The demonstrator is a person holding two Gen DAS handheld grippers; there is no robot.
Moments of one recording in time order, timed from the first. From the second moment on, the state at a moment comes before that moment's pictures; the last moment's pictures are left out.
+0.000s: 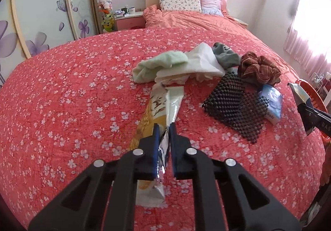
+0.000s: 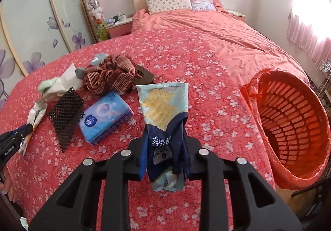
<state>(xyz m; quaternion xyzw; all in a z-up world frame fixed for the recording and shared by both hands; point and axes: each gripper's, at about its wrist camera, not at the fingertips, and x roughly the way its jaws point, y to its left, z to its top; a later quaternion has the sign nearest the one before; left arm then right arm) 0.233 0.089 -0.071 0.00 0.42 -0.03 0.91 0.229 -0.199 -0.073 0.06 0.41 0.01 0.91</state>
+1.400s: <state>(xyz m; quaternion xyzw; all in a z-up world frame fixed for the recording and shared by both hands) 0.200 0.063 -0.001 0.00 0.35 -0.03 0.94 0.190 -0.240 -0.023 0.11 0.34 0.03 0.93</state>
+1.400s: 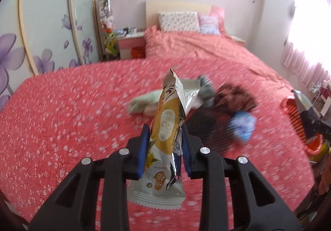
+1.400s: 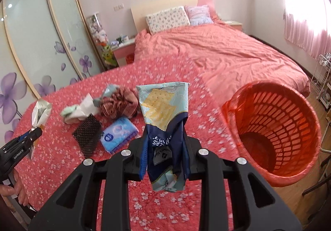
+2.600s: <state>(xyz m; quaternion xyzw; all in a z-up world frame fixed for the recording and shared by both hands) 0.231 -0.281 -0.004 0.04 0.34 -0.30 0.89 0.171 -0.427 -0.033 0.19 0.28 -0.12 0.93</state>
